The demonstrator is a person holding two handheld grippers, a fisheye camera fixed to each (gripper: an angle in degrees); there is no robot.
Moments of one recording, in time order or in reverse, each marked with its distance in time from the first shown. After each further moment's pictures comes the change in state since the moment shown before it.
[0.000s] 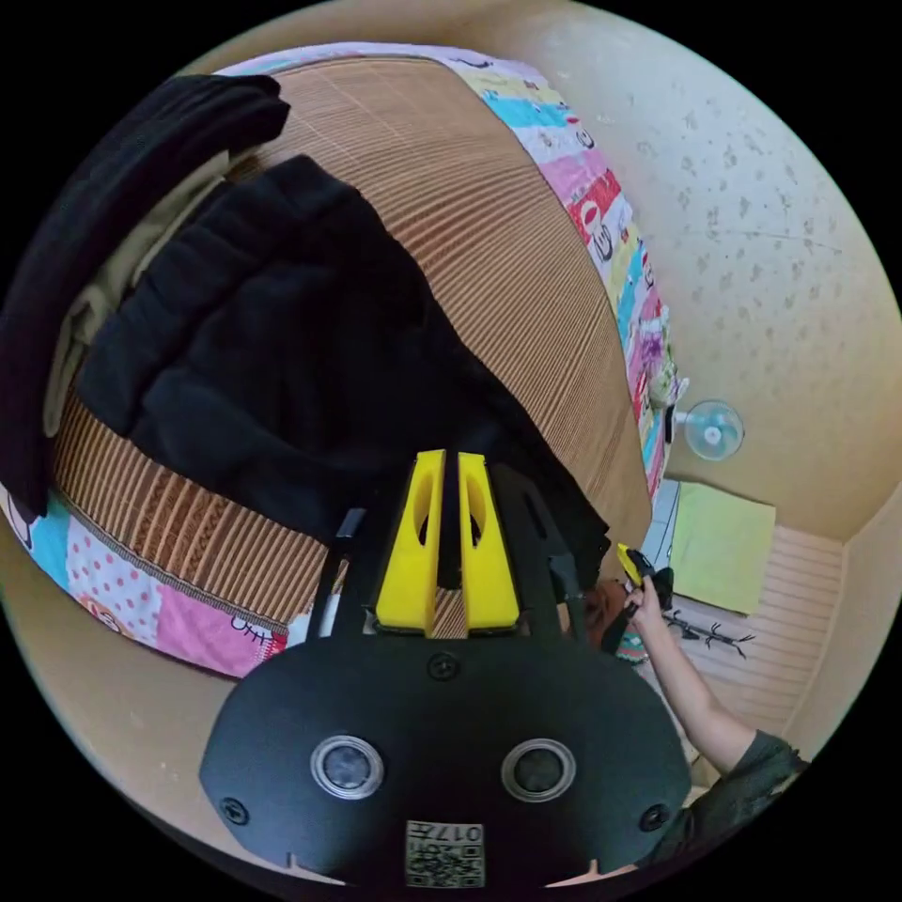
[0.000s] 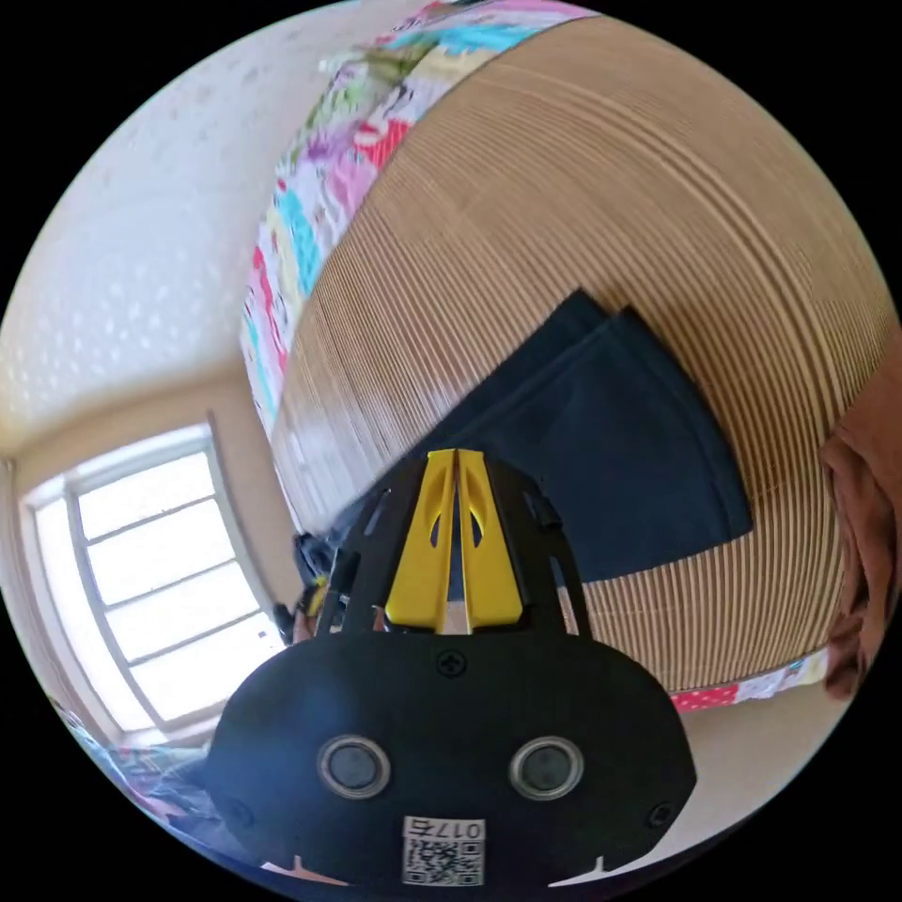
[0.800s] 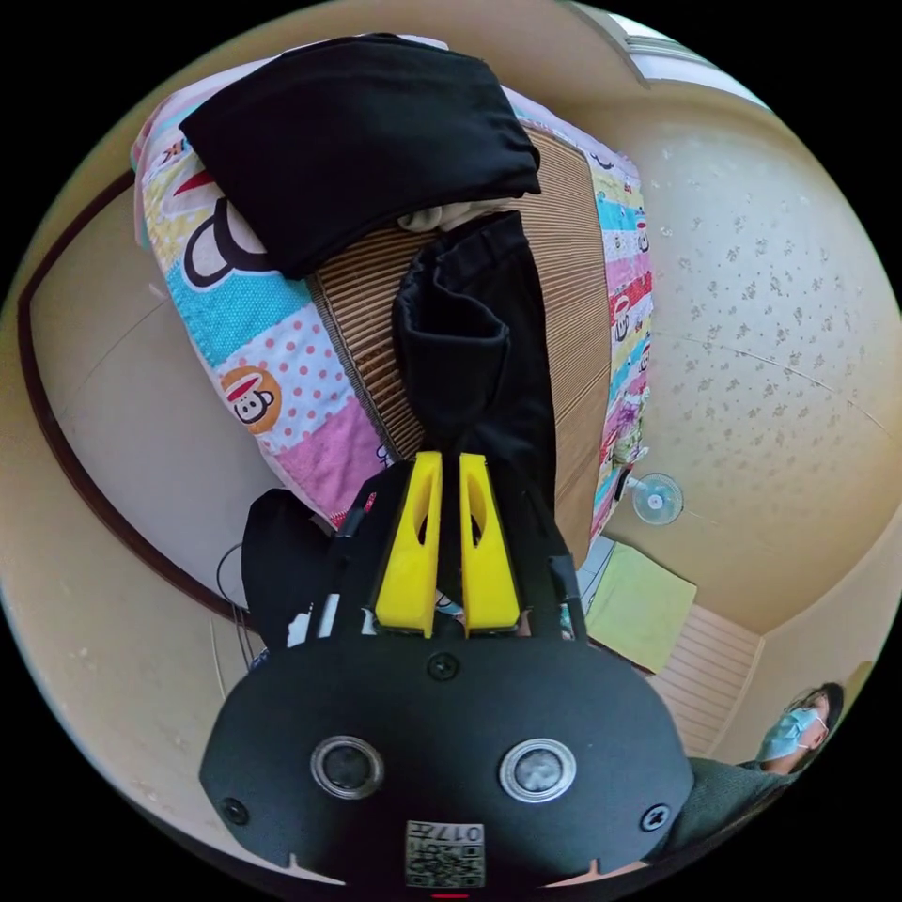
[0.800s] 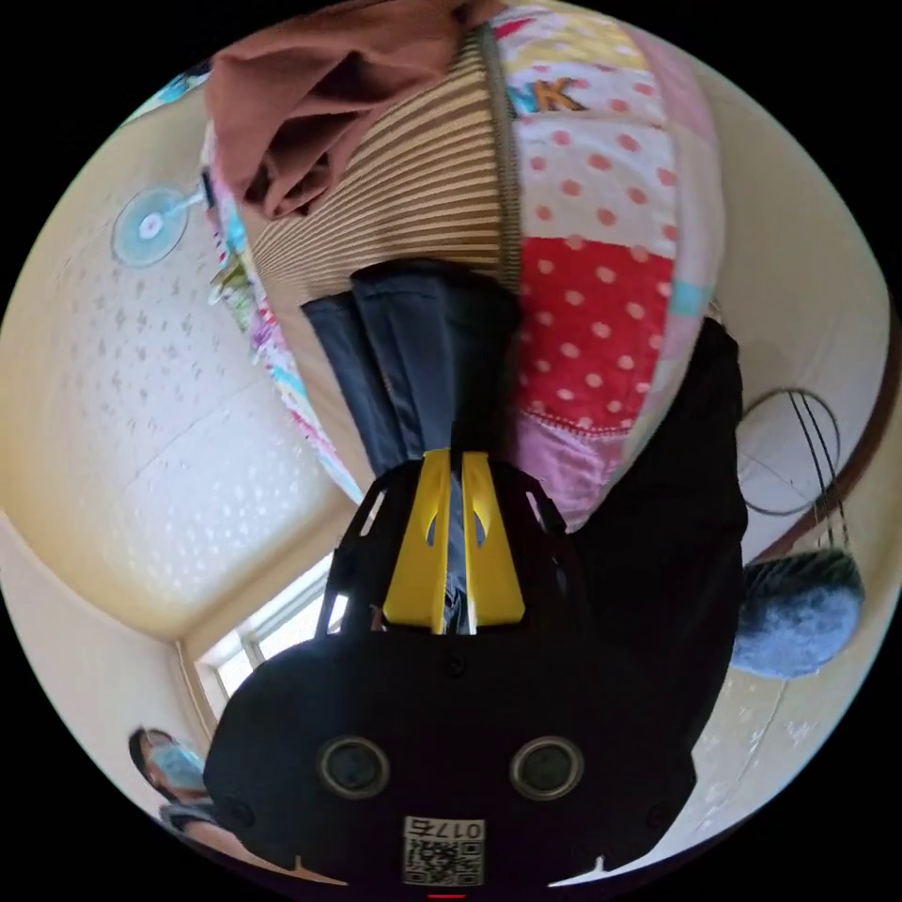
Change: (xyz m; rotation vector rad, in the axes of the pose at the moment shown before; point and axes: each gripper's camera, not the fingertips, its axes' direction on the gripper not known) left arm -0.135 0.150 -0.158 0.087 0.181 -0.314; right arm 0.180 0.320 -0.096 0.227 -0.524 0.579
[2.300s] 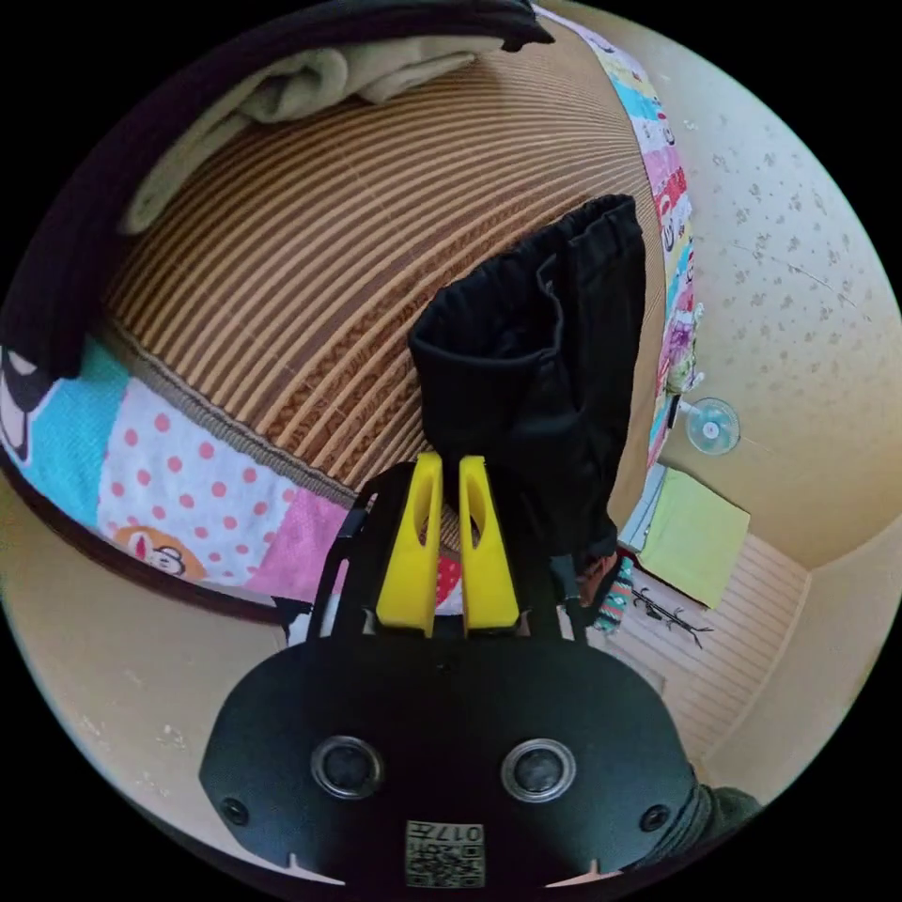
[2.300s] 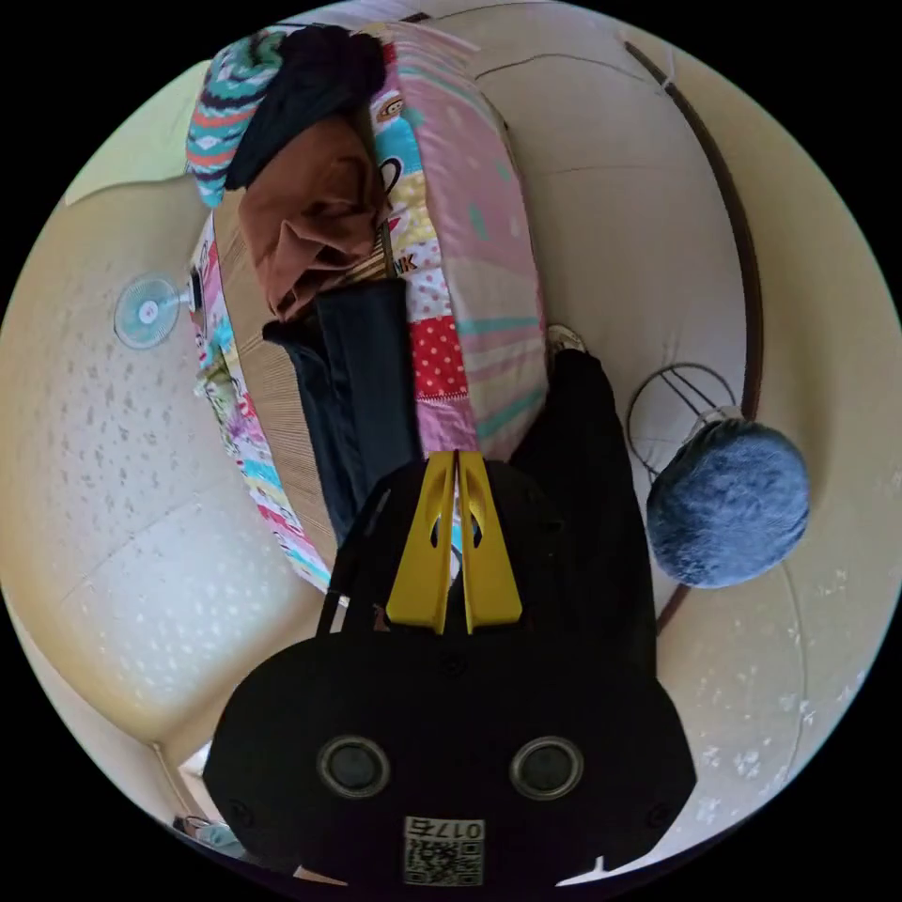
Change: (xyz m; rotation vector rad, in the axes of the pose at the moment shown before) left arm 0.001 -0.158 0.190 -0.219 -0.152 0.174; right arm 0.082 0.126 0.148 0.370 0.123 0.208
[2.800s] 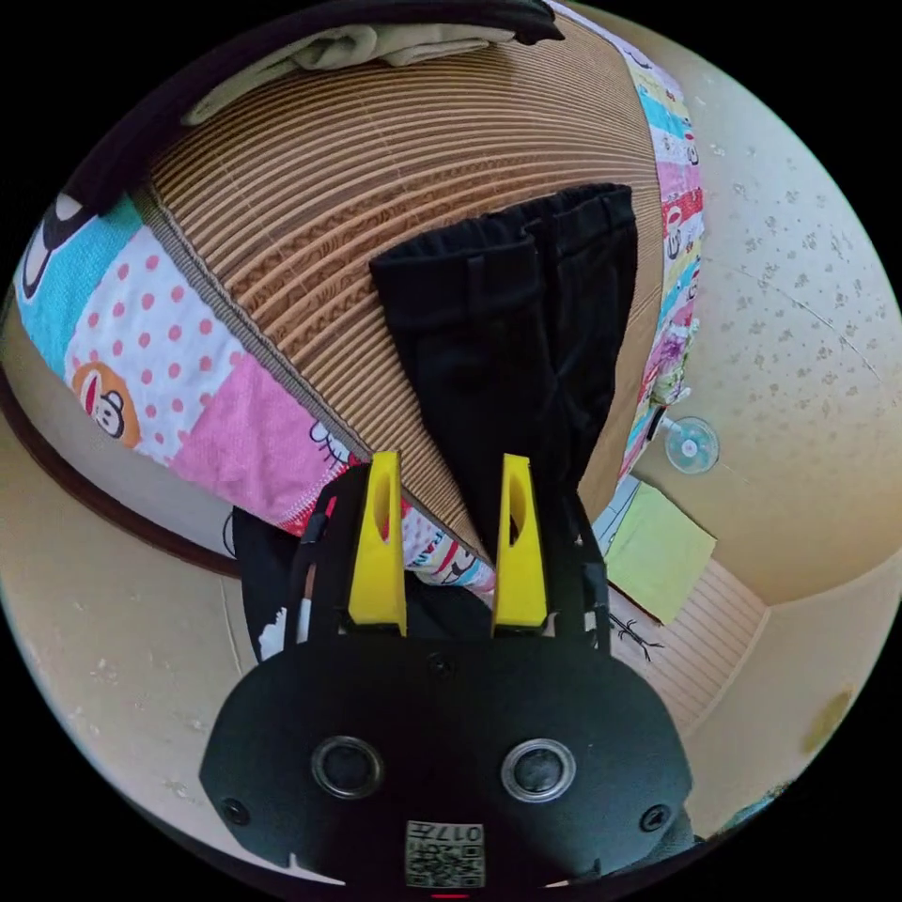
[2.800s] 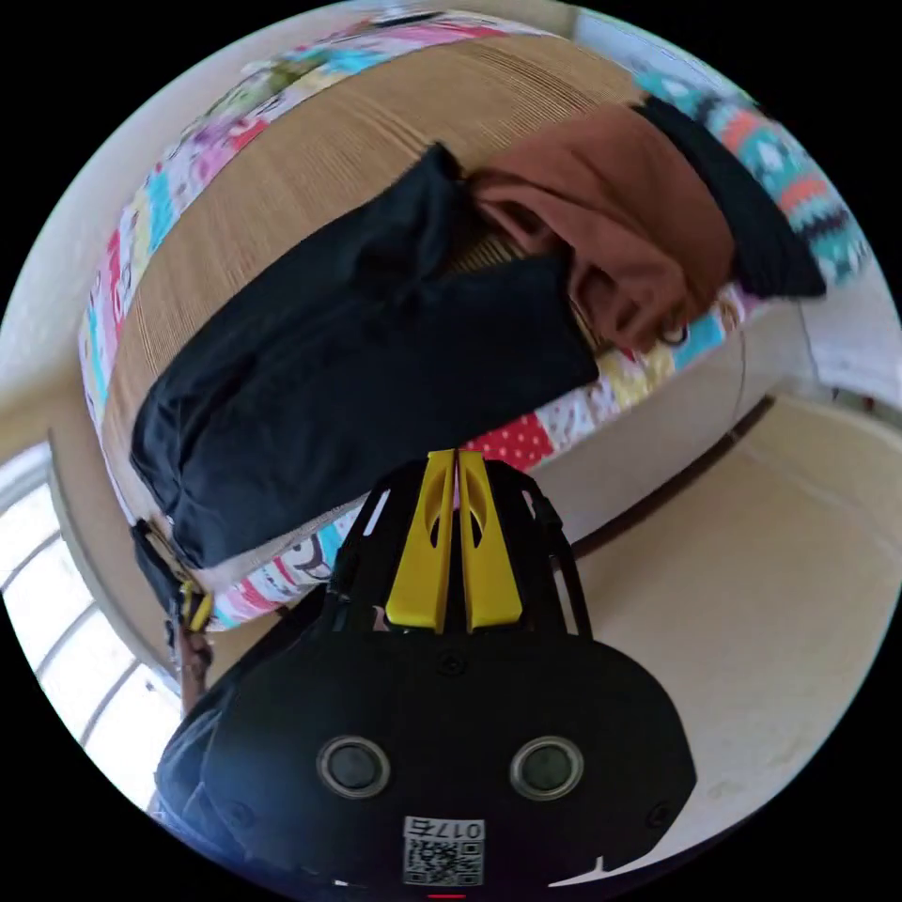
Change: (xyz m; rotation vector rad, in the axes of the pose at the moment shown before) left arm -0.014 0.028 0.076 -0.058 0.093 -0.148; right arm -0.177 -0.046 0.247 -0.146 0.754 -0.768
